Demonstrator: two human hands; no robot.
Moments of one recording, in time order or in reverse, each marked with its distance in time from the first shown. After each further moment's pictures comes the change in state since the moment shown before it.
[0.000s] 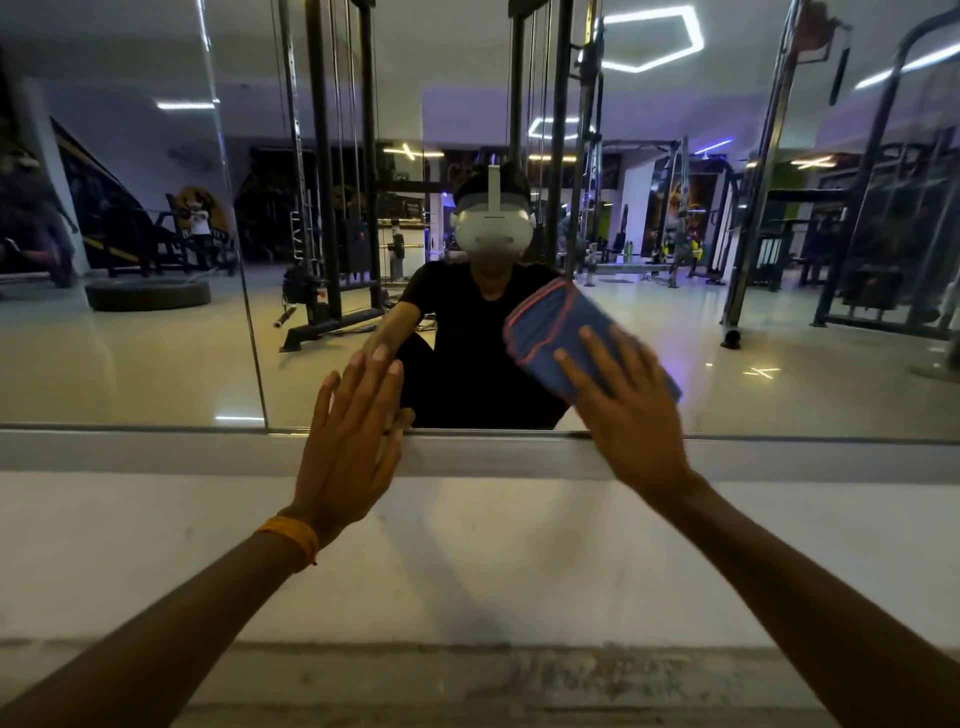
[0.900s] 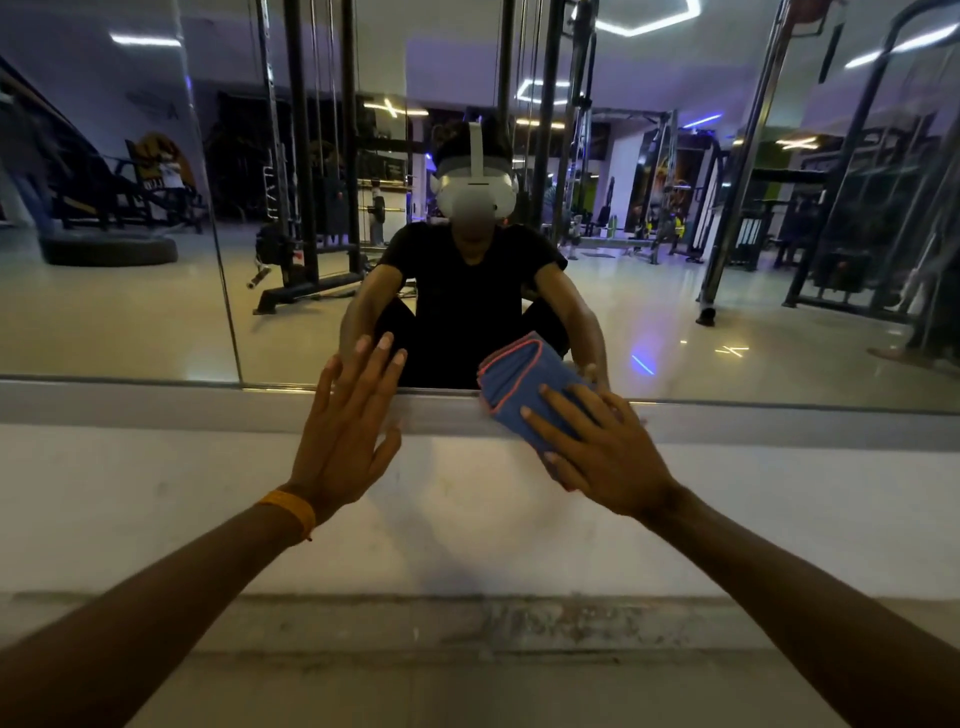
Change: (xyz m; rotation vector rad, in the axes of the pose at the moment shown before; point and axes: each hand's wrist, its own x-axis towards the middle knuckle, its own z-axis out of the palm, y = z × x) left_hand -0.018 0.018 0.016 0.009 -0.081 0.043; right_hand -0.060 -0.013 -0.021 -0.020 -0.274 -0.261
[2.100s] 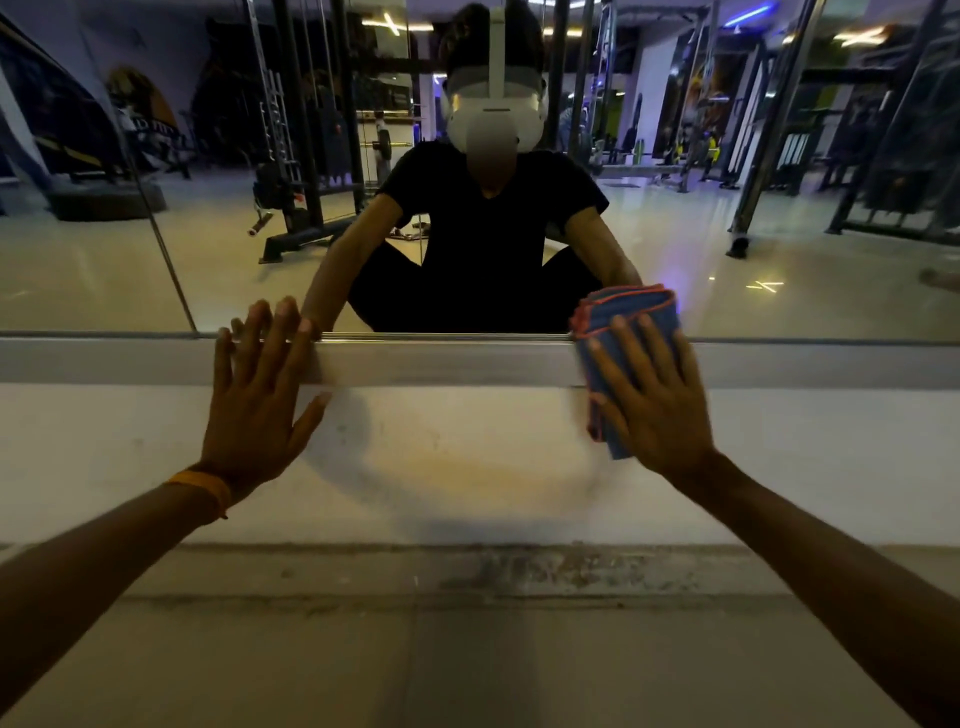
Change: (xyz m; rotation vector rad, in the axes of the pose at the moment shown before) left_hand -0.048 -0.043 0.007 0.149 0.011 -0.066; right_hand -0.059 0.023 0.044 -0.021 0.127 0.232
